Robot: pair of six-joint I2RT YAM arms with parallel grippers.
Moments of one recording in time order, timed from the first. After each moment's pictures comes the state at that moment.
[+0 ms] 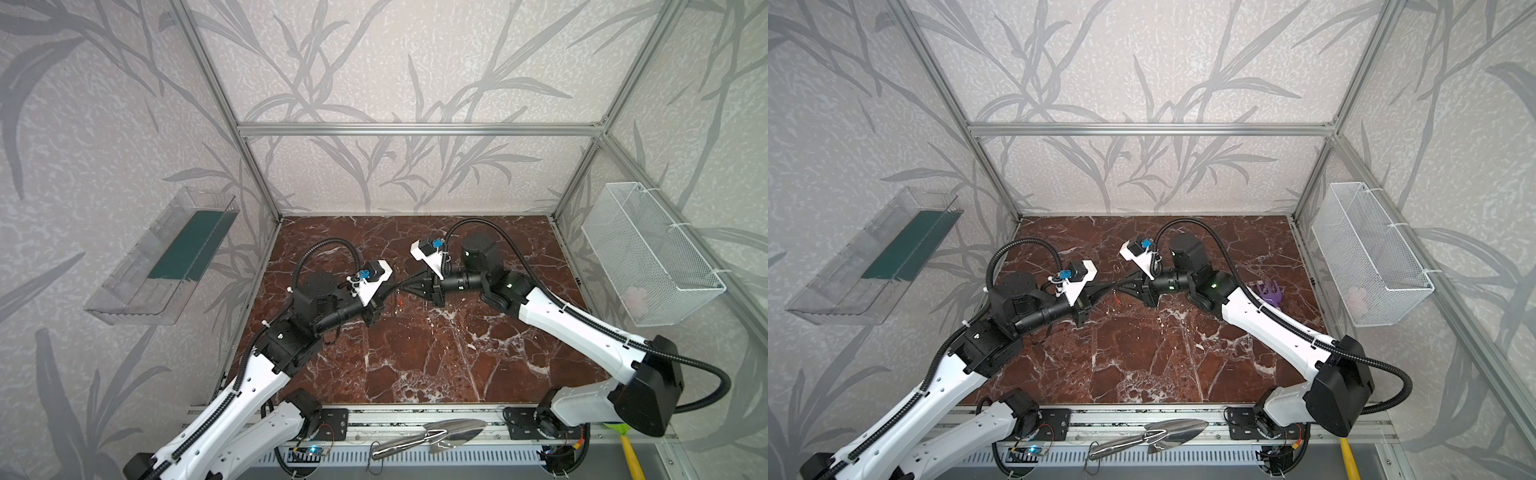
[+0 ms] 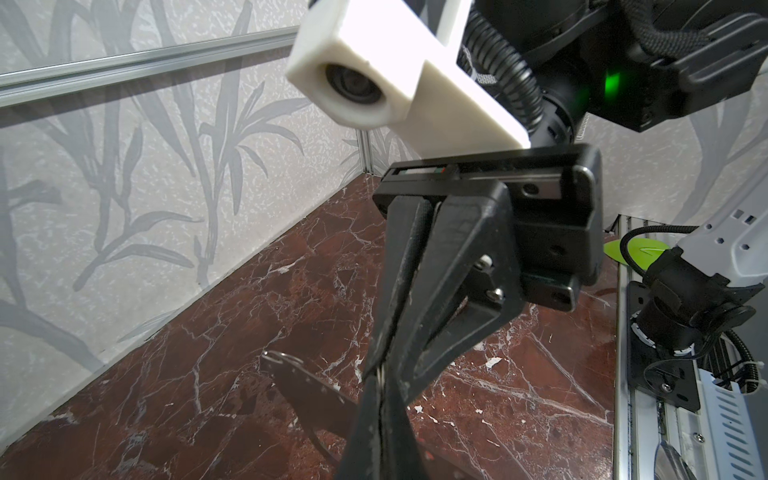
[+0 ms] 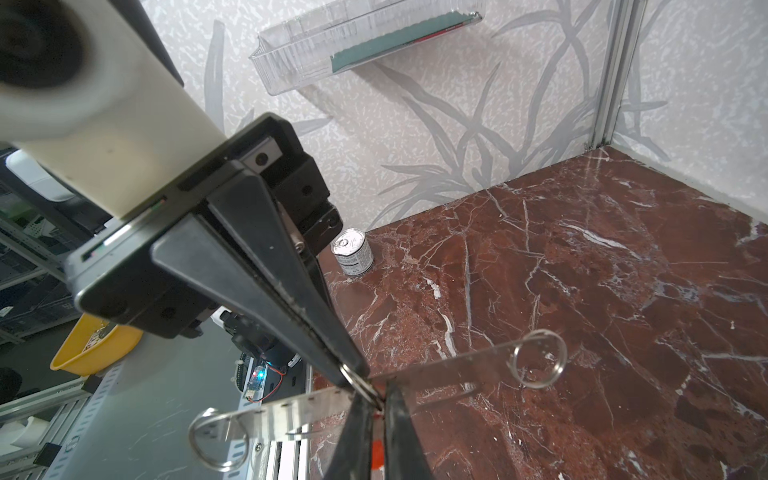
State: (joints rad) left arm -0.60 0.81 0.86 -0.27 0.36 0.18; right arm 0.75 1.40 1.18 -0.11 -0.76 0.08
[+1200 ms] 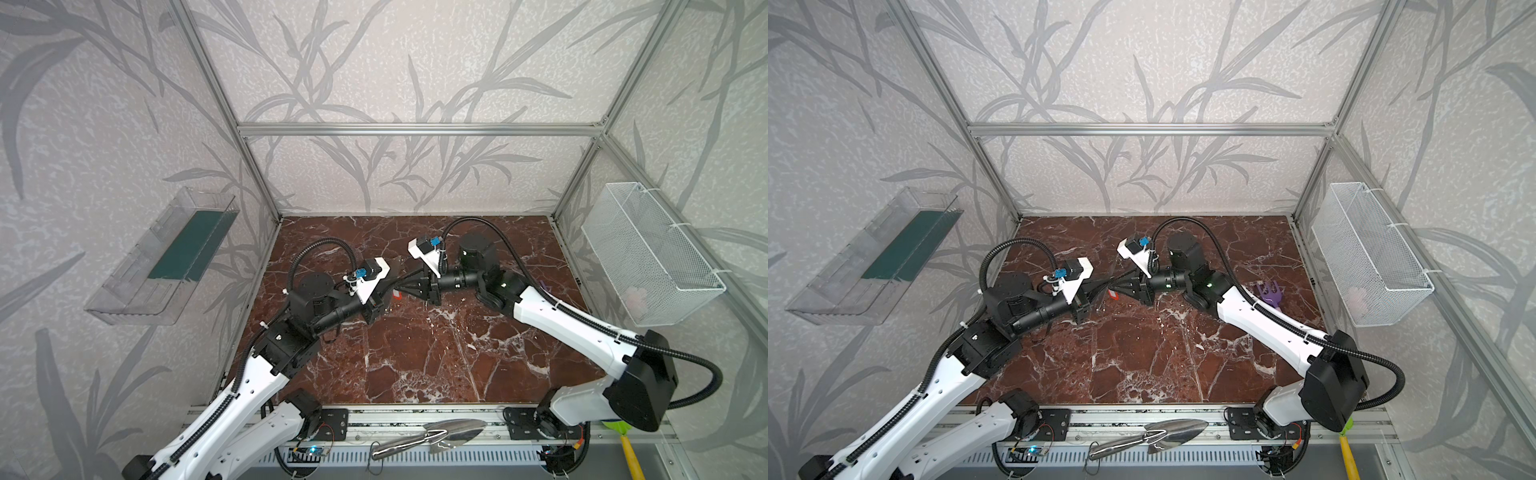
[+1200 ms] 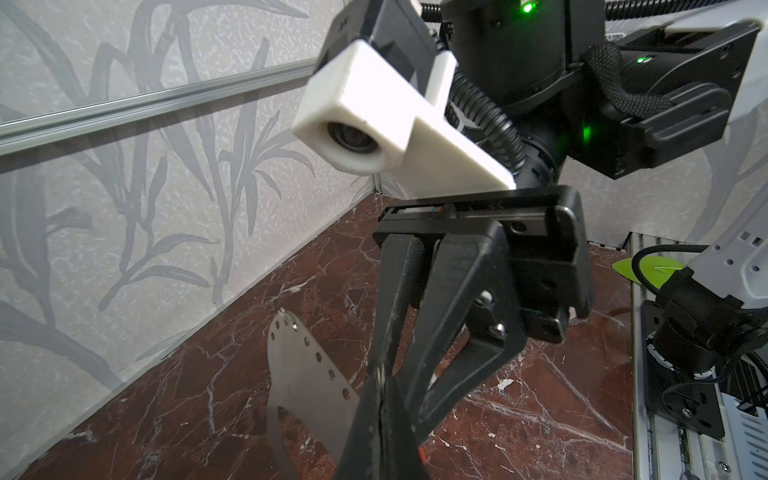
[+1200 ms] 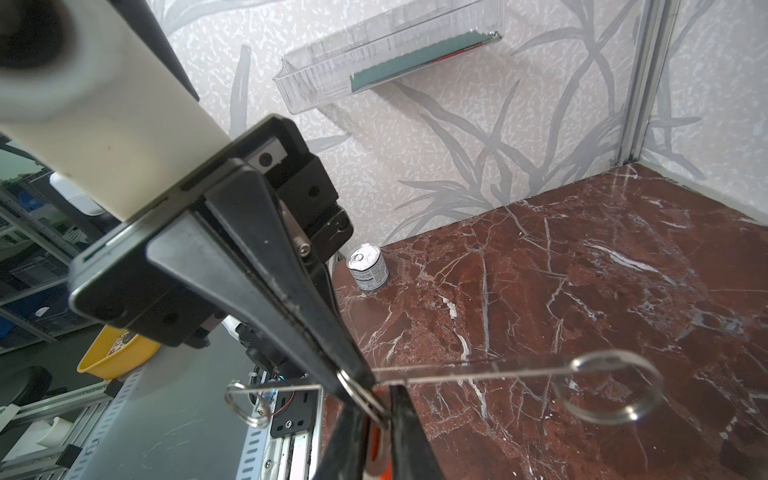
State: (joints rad) left arm -0.60 0.80 0.86 -0.22 0.34 0.18; right arm 0.74 1.42 1.17 0.00 -0.81 0.13
